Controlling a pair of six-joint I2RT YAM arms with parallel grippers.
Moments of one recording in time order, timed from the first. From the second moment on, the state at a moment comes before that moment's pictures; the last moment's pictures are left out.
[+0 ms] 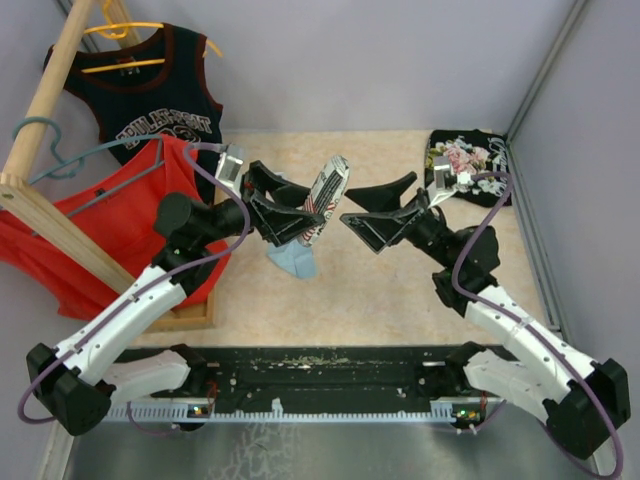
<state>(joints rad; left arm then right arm) -0.65 1.07 0.98 0.54 0.66 -0.64 0.57 0.90 0.69 0.81 -0.48 0.85</state>
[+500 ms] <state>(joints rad) -0.65 1.06 0.98 0.52 0.67 -0.63 0.64 0.98 0.76 0.90 -0.45 0.83</state>
